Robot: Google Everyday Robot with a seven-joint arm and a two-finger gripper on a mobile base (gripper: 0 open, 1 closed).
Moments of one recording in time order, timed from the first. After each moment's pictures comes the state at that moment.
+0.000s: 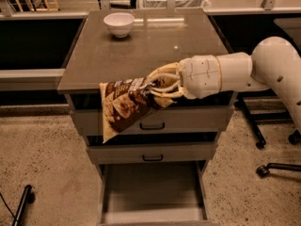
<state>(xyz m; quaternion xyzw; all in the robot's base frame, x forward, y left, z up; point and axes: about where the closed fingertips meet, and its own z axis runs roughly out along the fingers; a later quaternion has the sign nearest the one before) 0.500 -0.011 0.919 -0.71 0.31 0.24 0.59</state>
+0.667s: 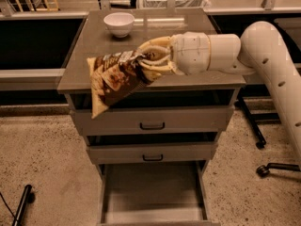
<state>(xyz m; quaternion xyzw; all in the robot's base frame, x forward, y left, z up) 0.547 0.008 0.966 -0.67 0.28 0.24 0.64</state>
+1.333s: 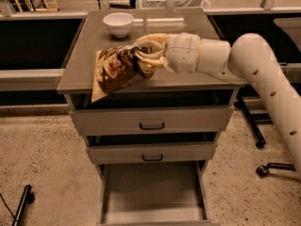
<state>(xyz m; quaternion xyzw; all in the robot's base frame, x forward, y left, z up) 0.593 0.019 0.963 -0.60 0.35 0.21 0.68</state>
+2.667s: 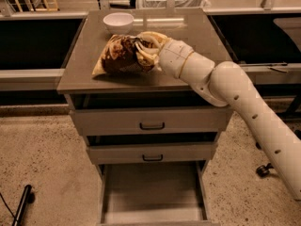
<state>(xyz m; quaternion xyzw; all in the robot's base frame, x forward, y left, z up) 0.659 0.013 0.953 -0.45 0.44 0.14 0.77</state>
